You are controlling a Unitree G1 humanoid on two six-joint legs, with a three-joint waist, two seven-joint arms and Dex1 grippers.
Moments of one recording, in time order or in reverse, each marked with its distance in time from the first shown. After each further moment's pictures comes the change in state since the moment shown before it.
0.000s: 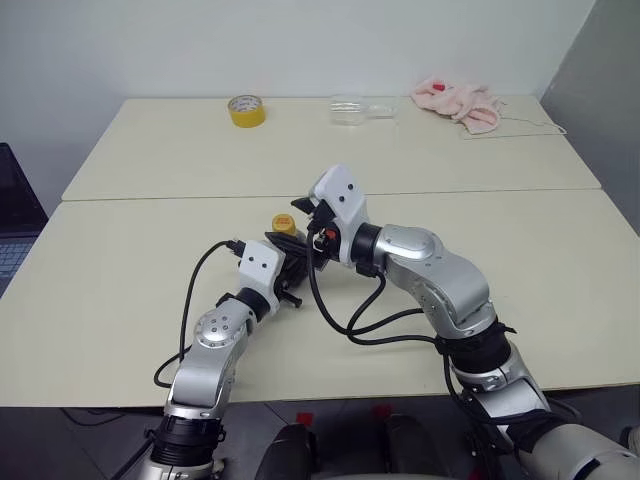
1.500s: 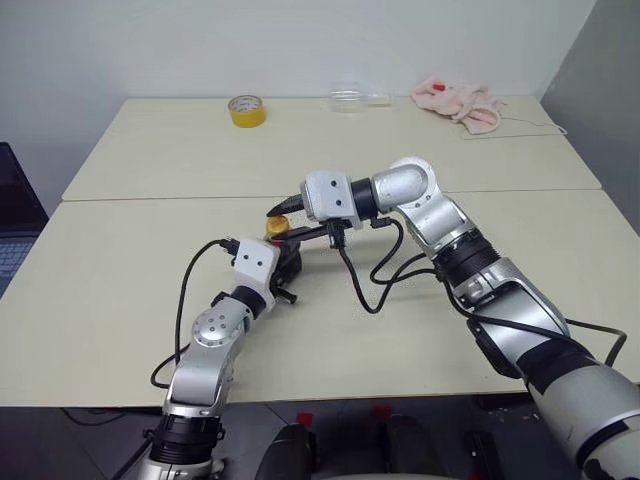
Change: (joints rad) left arm -0.005 0.000 0.009 0.013 0.022 -0.016 0.025; right arm -0.437 -0.132 0.120 0.870 -0.173 -1.040 0.724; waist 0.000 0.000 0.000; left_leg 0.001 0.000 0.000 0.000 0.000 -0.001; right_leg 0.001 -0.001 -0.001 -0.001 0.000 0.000
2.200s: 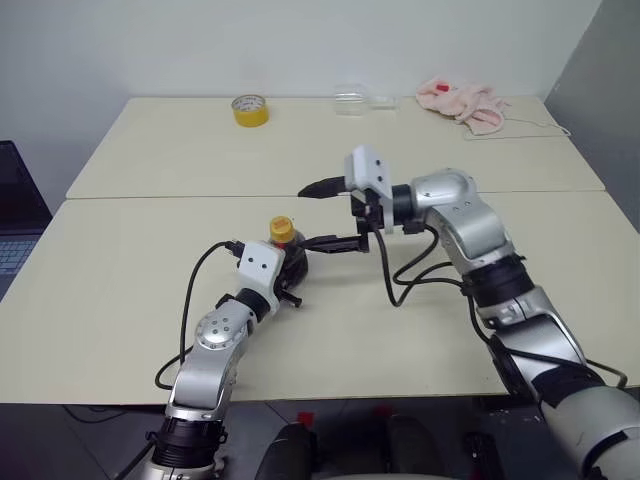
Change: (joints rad) left arm 0.021 -0.013 -0.006 -0.025 -0.006 0.005 -0.001; right arm 0.237 -0.086 -0.188 -0.438 0.156 0.561 -0.032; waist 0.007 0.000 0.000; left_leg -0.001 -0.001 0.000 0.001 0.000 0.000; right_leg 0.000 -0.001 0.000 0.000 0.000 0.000
